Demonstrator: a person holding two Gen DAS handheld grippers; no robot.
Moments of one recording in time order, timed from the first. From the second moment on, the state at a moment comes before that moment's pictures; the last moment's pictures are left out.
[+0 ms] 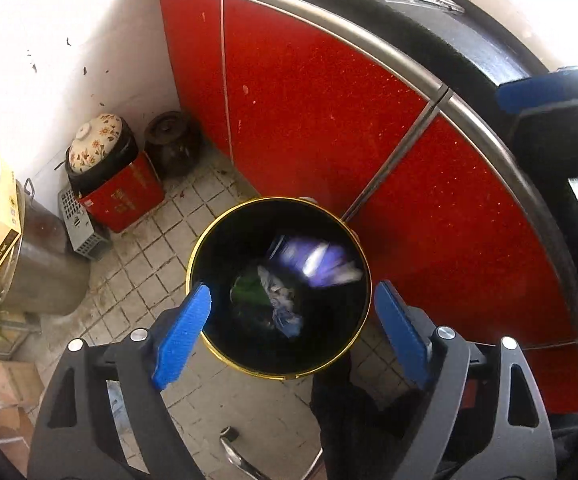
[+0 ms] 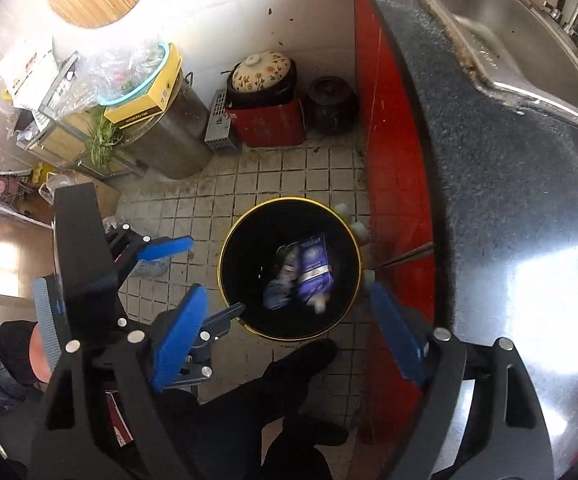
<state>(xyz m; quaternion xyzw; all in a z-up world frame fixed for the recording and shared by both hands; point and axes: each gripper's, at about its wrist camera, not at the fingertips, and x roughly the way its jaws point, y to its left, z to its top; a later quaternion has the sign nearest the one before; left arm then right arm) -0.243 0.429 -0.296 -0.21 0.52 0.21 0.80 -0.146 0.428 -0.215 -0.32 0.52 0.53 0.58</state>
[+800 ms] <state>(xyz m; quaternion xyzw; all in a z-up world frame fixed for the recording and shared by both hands) -0.018 0.148 -0.087 0.07 0.46 -0.04 0.89 -0.033 -0.047 -0.035 -0.07 0.43 0.16 0.88</state>
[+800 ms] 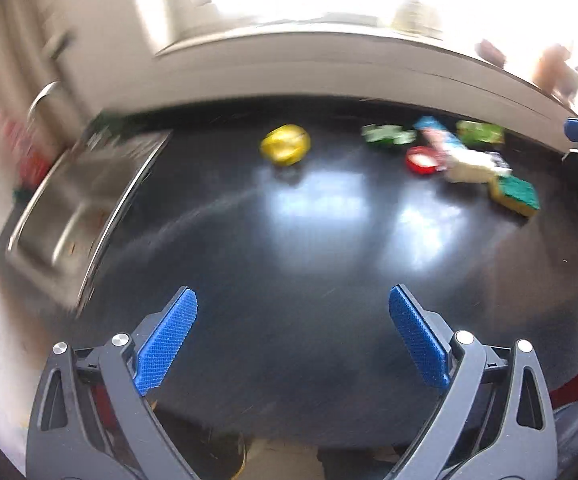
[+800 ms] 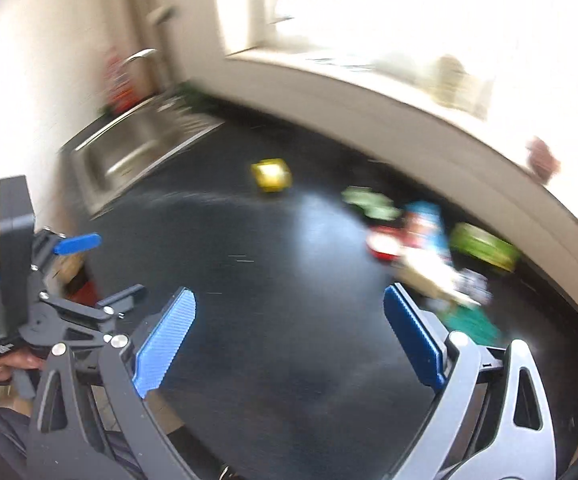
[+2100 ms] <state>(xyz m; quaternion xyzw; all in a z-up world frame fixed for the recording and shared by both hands) 0.262 0.171 -0.224 0.12 0.48 -0.06 0.86 0.264 -0.020 -0.220 -0.19 0.57 0.26 0.75</state>
